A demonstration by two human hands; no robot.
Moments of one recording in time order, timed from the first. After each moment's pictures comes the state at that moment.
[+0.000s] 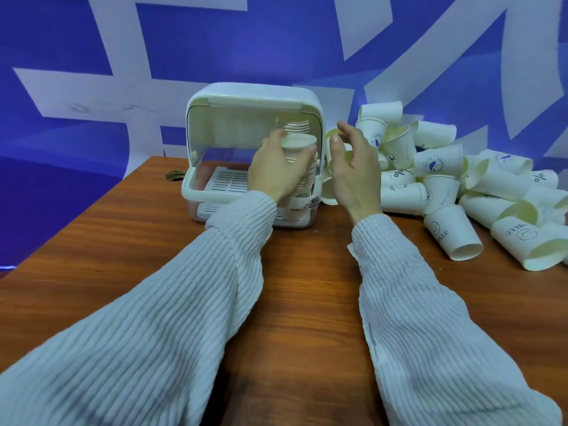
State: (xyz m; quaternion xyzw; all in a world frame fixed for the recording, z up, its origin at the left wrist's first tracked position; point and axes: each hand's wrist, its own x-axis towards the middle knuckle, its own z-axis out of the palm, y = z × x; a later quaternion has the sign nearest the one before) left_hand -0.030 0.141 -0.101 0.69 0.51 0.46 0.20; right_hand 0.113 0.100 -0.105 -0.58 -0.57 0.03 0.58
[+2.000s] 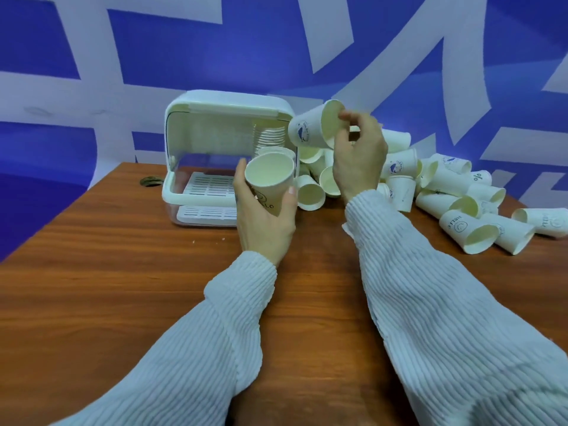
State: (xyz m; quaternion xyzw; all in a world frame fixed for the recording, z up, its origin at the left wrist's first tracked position) left_hand -0.032 0.040 -0.147 0.56 0.41 0.65 0.30; right_hand 0.120 0.075 -0.063 -0.57 -0.49 -0.12 0.65
